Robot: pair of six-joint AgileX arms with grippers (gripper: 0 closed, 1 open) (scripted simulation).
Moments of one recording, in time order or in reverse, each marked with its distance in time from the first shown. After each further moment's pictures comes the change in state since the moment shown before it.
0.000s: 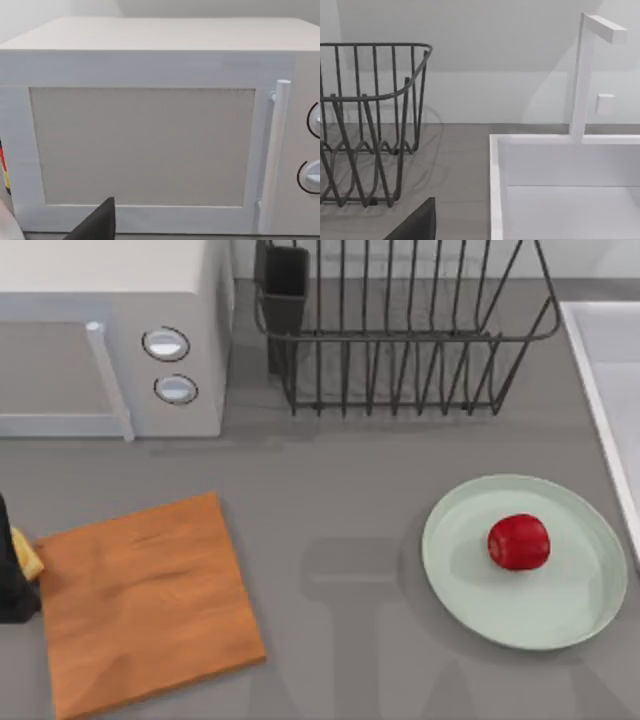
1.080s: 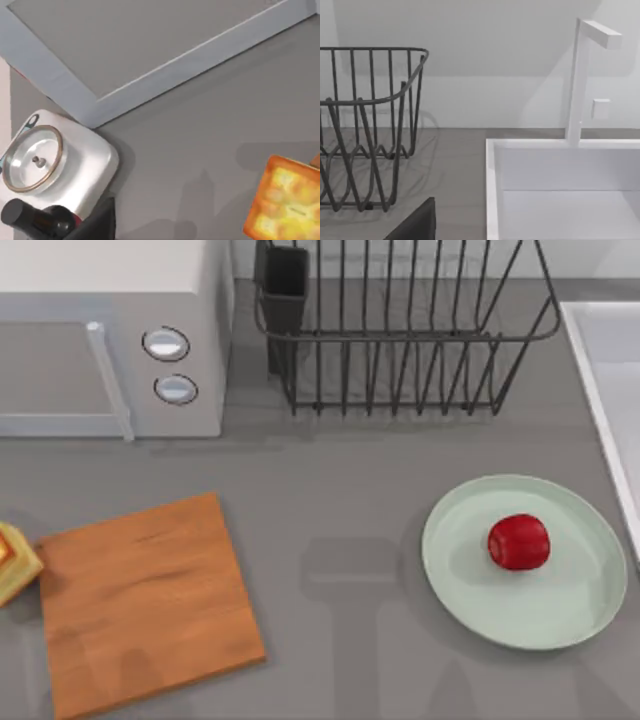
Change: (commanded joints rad) left arm 0.468 0.675 0.486 -0.437 0.424 0.772; right arm -0.003 -0.008 -0.007 0.008 0.000 -0.003
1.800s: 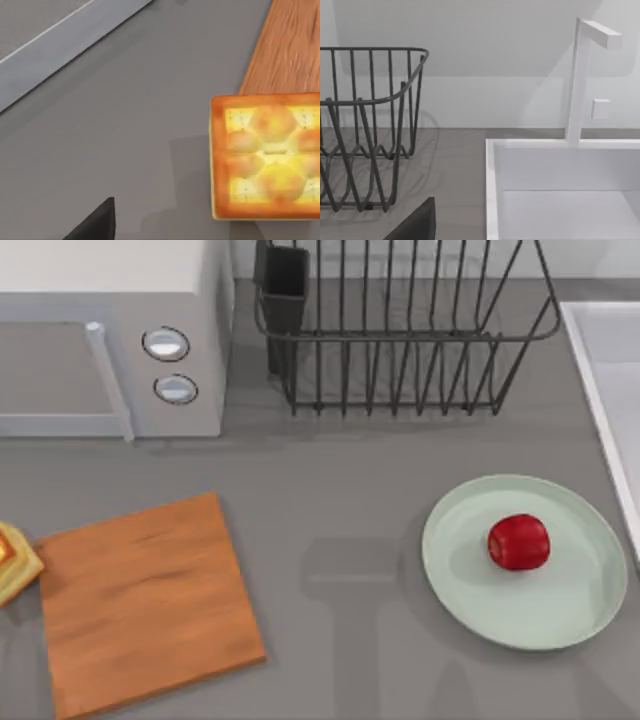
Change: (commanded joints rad) left arm 0.379 1.074 0.387 -0.414 0.633 1.081; right arm 0.000 0.000 0.000 0.000 0.000 0.000
